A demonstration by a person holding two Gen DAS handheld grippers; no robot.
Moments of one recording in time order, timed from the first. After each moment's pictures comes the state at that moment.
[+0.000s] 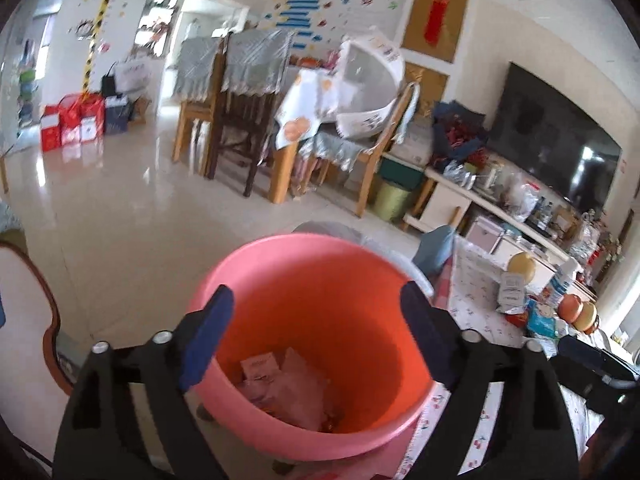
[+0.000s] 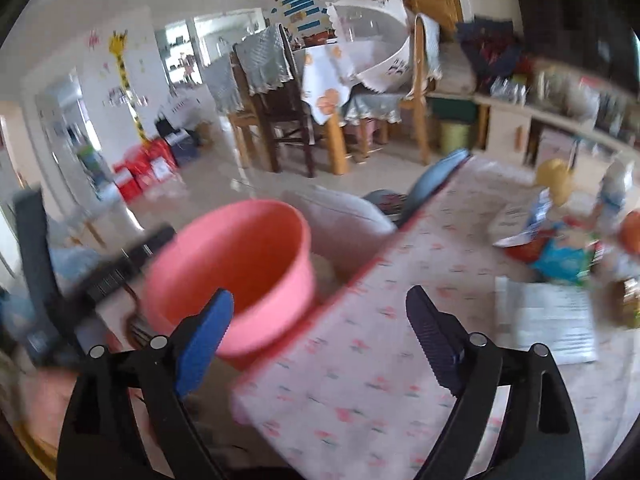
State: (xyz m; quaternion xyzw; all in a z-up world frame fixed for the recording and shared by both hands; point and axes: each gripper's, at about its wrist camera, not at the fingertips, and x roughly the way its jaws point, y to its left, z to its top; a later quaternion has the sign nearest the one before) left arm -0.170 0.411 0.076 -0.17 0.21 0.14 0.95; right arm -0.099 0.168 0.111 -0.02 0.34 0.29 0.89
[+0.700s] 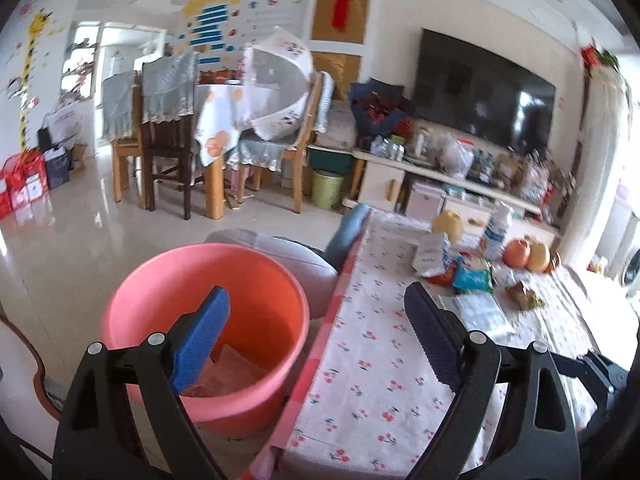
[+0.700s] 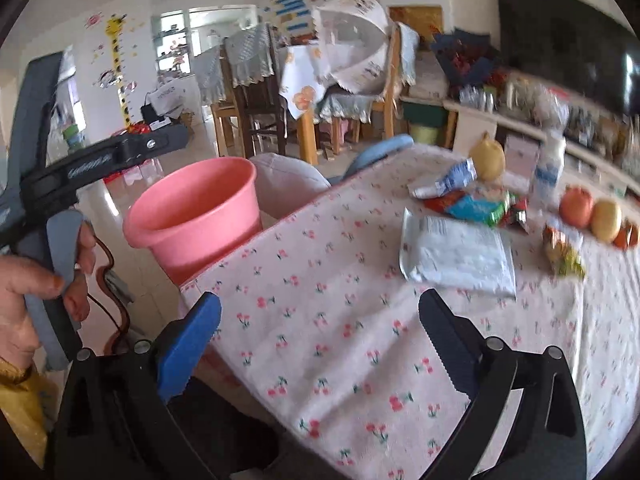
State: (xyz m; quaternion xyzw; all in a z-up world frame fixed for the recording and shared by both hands) left arm -0.174 0.298 0.107 -0.07 0.23 0.04 0.97; right arm -0.158 0.068 0.079 -0.04 0.34 0.26 0.90
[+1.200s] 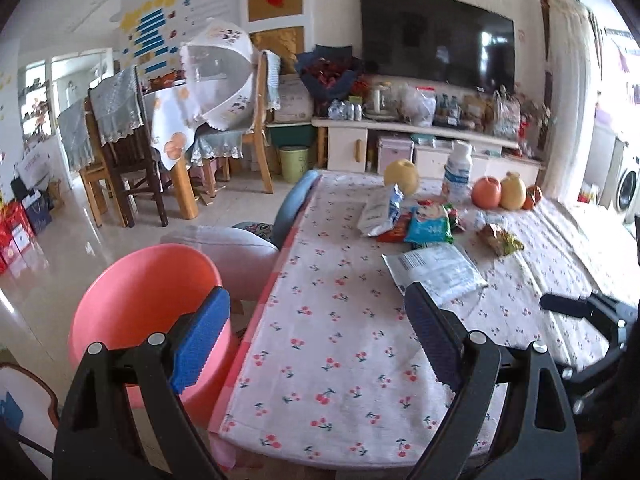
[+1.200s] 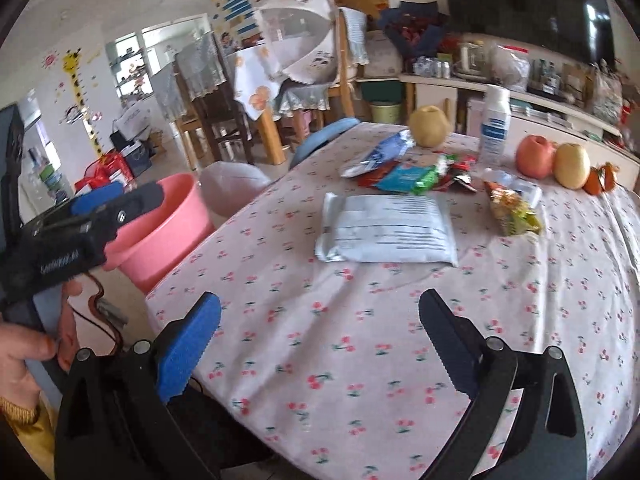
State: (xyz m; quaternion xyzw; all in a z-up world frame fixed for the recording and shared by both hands) left arm -0.161 0.205 0.103 0.03 0.28 -0.01 0.96; right arm -0.139 -0.008 0.081 0.02 0.37 0.21 0.91
